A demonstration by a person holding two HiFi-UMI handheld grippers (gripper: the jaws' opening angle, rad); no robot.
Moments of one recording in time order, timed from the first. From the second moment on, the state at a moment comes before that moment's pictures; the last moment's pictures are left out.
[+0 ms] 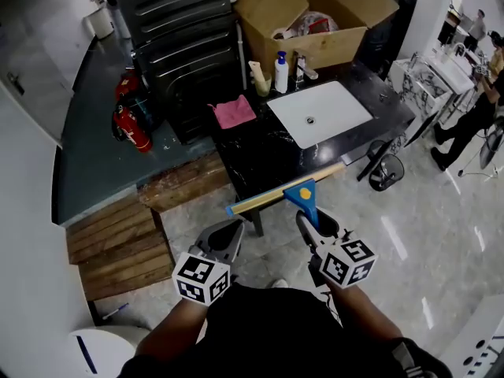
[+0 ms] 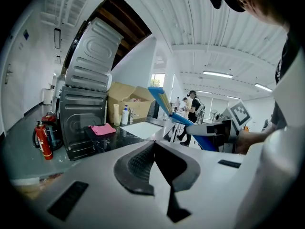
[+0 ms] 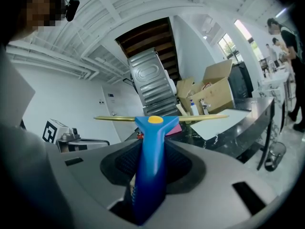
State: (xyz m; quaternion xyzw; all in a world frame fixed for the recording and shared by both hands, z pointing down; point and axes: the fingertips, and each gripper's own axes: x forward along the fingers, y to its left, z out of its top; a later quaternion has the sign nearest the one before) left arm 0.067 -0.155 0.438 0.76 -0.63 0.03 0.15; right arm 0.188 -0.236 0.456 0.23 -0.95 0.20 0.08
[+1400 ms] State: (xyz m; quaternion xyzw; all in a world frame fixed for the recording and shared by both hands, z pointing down) left arm 0.002 -0.150 0.426 0.81 -0.56 0.03 0.16; right arm 0.123 -0.200 0.450 0.30 -0.93 0.21 0.08
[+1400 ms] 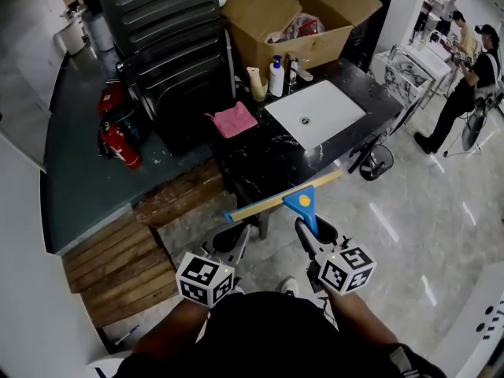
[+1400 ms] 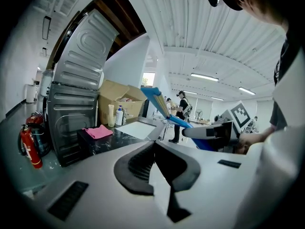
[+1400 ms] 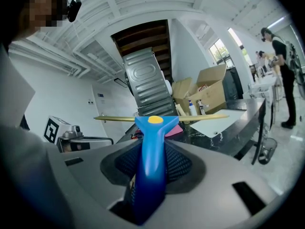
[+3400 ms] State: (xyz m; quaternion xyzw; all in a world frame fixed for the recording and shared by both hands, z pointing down) left arm -0.006 -0.135 0.435 0.81 -0.56 0.02 0.17; right arm 0.108 -0.187 0.458 0.29 -0.93 0.20 0.10
